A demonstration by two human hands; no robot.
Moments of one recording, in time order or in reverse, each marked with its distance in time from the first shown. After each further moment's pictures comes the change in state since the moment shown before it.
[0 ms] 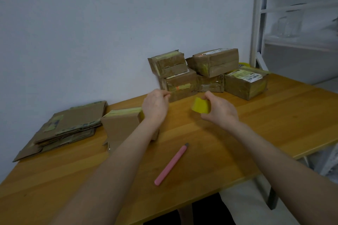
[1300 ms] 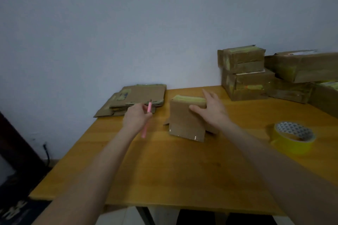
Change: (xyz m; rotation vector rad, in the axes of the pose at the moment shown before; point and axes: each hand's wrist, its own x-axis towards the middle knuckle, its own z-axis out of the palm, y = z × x) left_hand -0.069 -0.215 -0.124 0.178 -0.110 -0.597; right_hand 0.025 -0.184 0.093 0.321 -0.236 -0.118
